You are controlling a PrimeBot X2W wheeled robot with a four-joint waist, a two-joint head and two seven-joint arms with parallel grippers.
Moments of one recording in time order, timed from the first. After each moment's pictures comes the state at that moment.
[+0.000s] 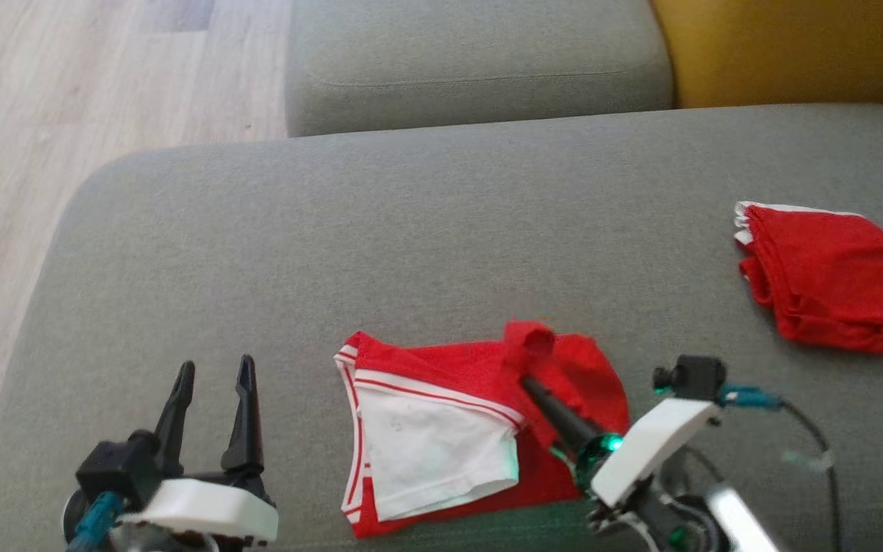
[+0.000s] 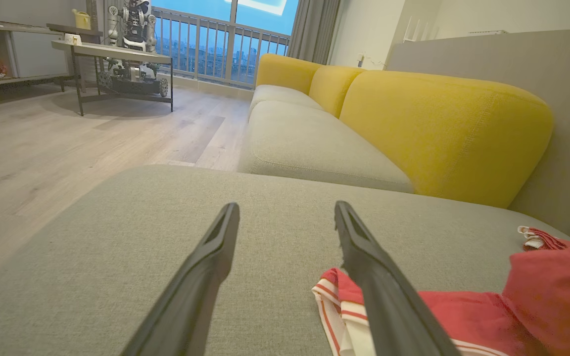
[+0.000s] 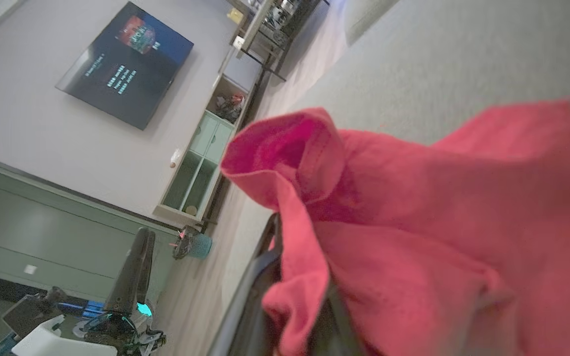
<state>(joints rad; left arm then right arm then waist) 0.10 0.05 -0.11 0.10 -0.25 -0.03 -0.25 -0.11 -0.05 0.31 0.26 1.05 0.13 0.26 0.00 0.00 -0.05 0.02</state>
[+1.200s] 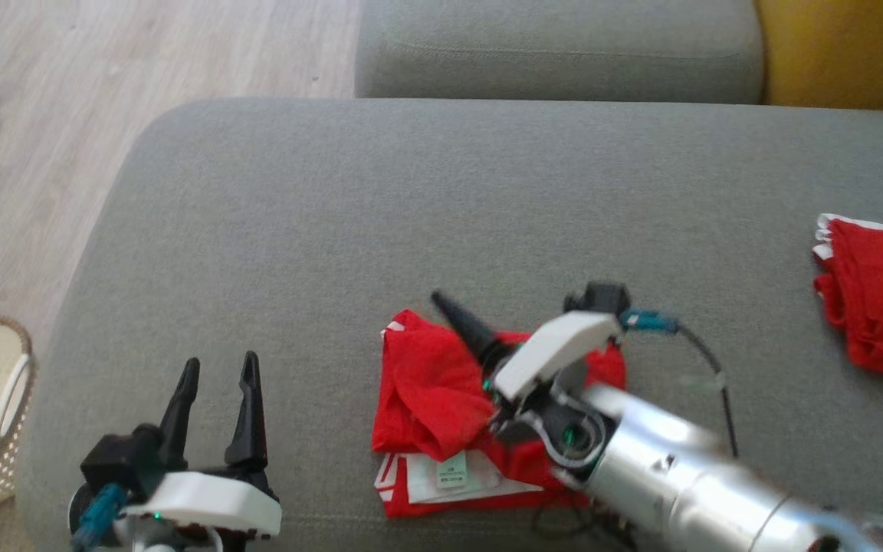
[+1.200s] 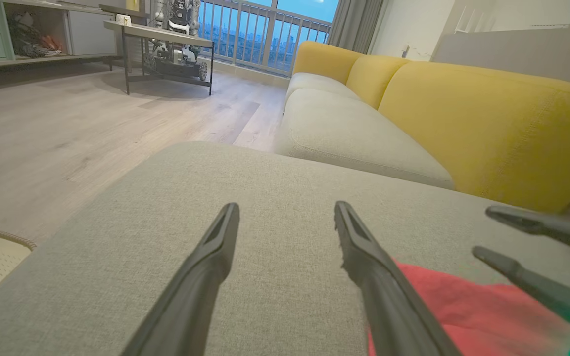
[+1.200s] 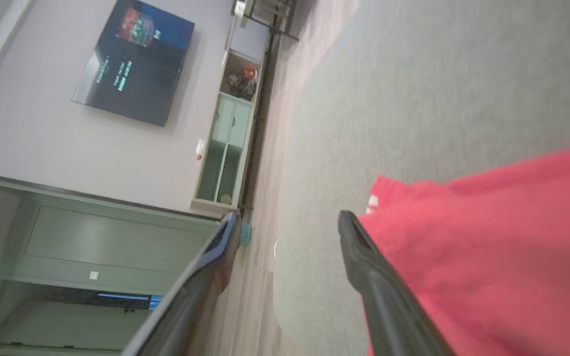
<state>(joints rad) 0.08 0.05 -0.13 0.13 -0.27 -0.03 -0.25 -0.71 -0.06 1.21 0.77 1.97 0.13 -0.25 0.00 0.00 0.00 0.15</state>
